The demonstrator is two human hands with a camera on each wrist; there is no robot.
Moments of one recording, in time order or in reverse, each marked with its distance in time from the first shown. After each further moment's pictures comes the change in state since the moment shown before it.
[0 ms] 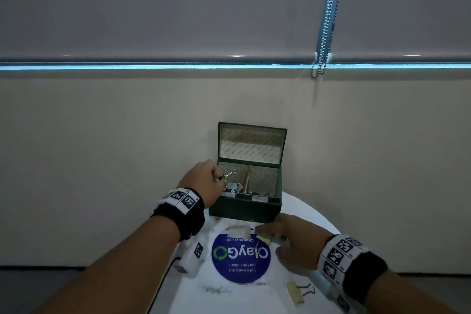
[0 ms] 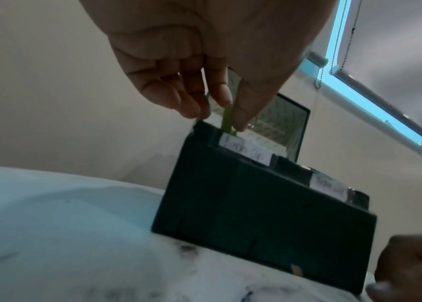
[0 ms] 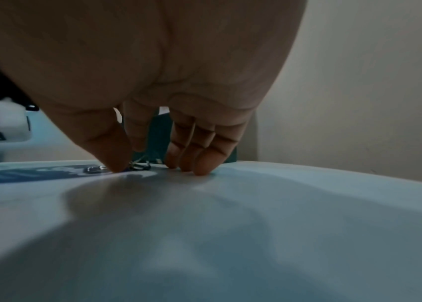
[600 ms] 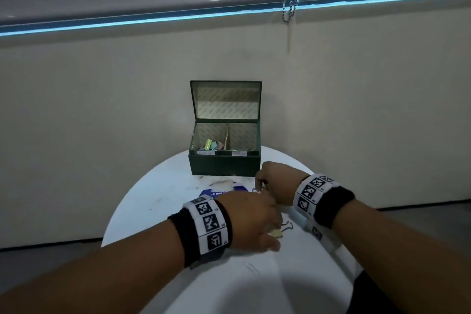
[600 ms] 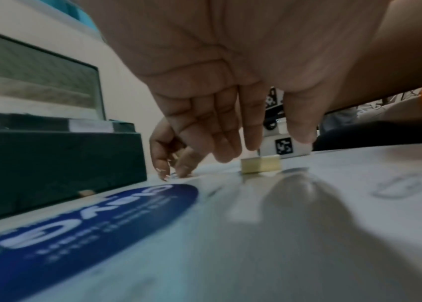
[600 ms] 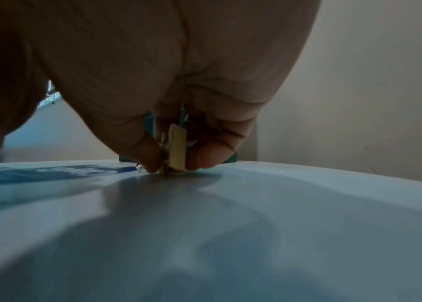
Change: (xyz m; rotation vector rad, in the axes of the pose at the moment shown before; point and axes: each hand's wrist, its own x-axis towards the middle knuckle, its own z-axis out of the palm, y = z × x) left_hand -0.127 0.091 0.046 0.435 -0.692 0.817; right_hand 0.001 0.007 -0.003 -0.076 0.052 0.051
